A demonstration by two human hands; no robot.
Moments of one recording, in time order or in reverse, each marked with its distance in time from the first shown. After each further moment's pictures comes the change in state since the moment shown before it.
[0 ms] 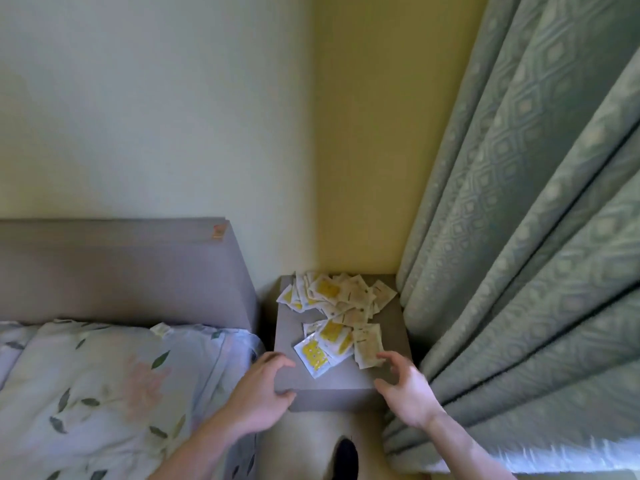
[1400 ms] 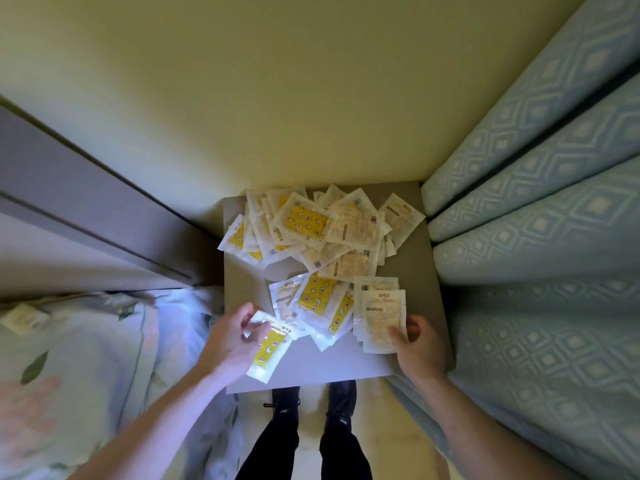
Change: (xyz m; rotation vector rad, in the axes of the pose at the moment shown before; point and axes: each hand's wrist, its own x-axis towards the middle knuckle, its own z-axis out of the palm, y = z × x) left_hand 0.299 -0.124 0.123 -0.181 -0.063 -0.310; right_hand 0.287 0.165 0.103 0.228 0.241 0.499
